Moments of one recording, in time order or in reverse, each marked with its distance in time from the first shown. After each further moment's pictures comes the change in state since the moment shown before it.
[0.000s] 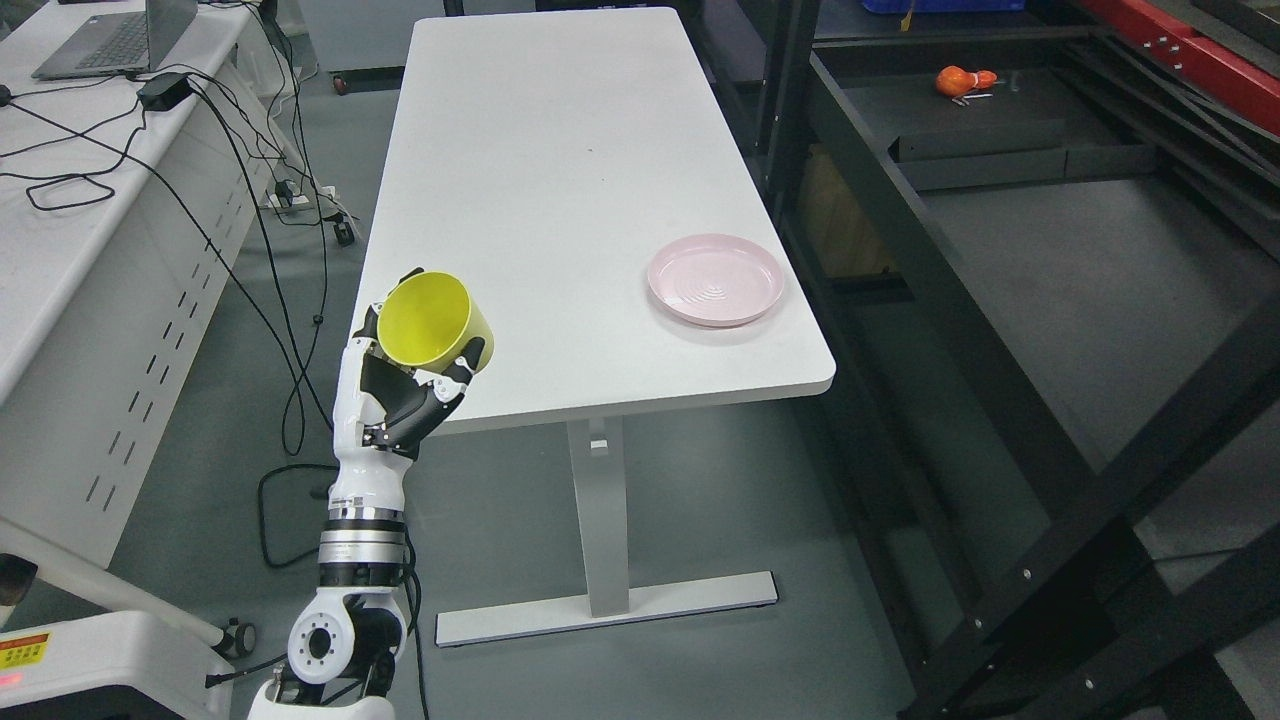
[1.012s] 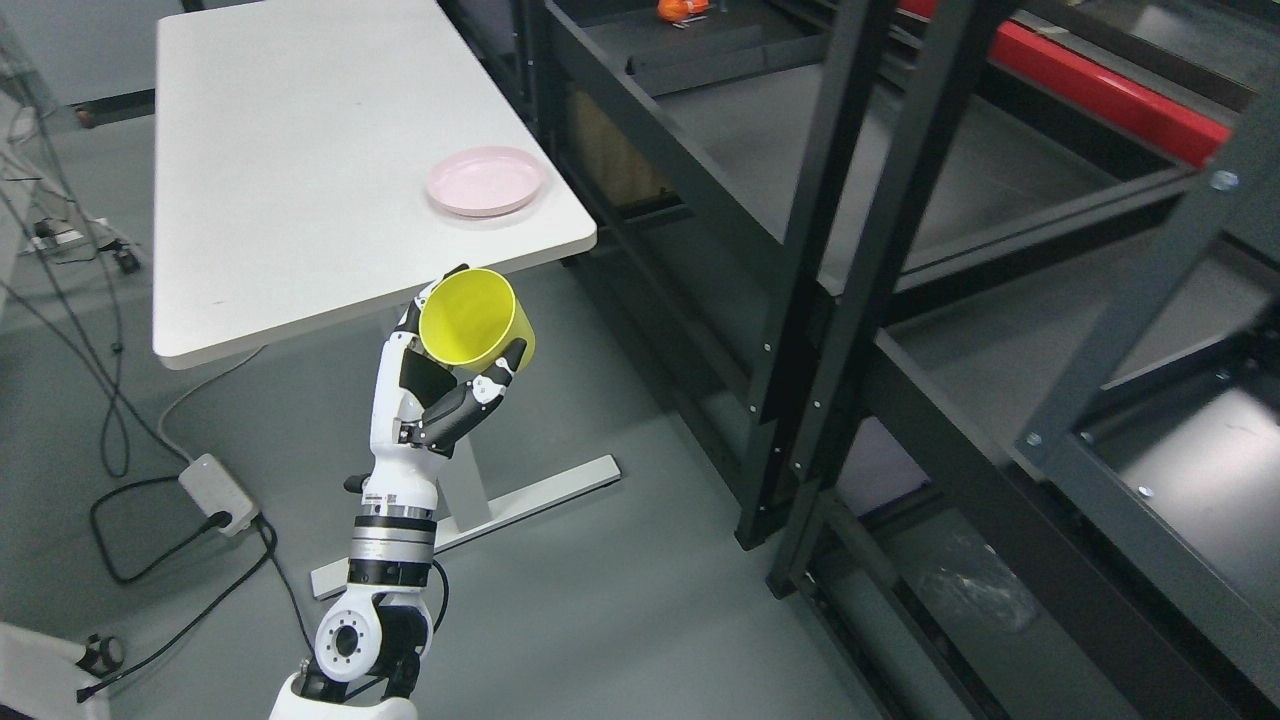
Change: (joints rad) left arm -0.007 0.000 -0.075 -0.012 0.000 0.006 0.001; right arm 0.000 0.000 0.000 0.000 0.000 0.000 0.000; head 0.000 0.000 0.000
